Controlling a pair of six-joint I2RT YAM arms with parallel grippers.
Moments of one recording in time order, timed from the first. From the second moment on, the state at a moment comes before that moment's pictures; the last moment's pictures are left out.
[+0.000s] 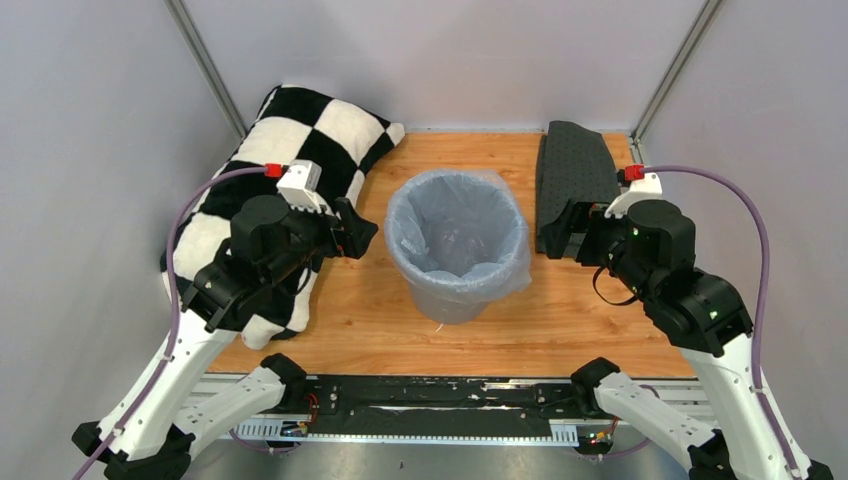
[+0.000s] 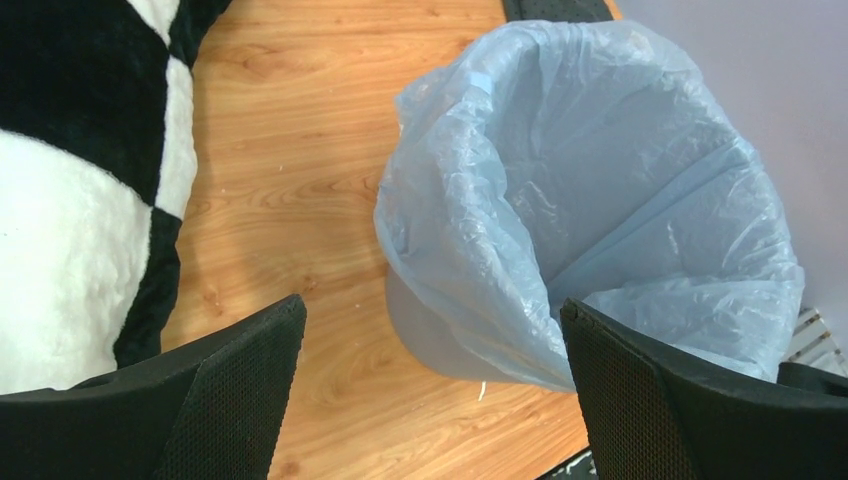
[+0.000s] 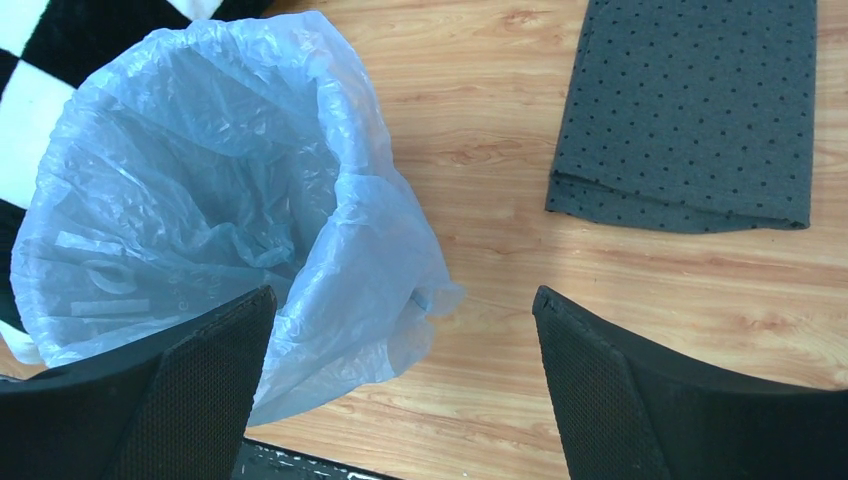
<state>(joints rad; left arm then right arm) -0.57 0.80 1.12 -0.60 -0.05 -0.38 0.52 0.78 1.32 -0.95 0.22 0.39</state>
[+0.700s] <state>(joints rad) -0.57 0.80 1.09 -0.63 -0.05 -0.35 0.52 0.77 1.32 -0.92 0.21 0.38</state>
